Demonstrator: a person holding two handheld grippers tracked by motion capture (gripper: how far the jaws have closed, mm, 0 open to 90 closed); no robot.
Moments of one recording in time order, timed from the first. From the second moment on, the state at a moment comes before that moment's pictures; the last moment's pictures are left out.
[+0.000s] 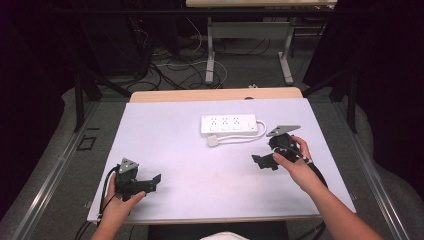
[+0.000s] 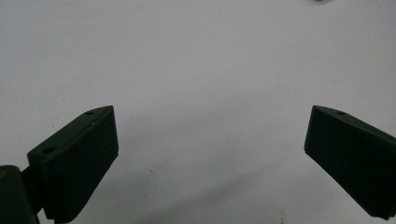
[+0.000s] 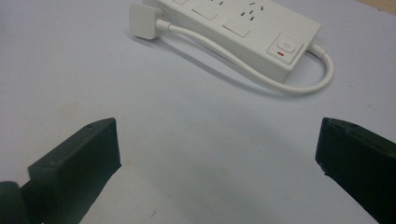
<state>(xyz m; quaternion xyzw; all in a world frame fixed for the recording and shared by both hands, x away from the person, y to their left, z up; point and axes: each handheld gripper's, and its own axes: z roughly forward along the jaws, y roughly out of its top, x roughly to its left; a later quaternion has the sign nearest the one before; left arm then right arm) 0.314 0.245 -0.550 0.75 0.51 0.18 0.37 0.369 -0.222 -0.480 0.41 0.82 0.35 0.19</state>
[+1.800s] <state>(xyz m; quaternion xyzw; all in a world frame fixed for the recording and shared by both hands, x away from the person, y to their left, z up) 0.314 0.255 -0.548 0.72 0.54 0.21 0.38 0.310 -0.314 -0.557 0.53 0.73 0.35 0.26</state>
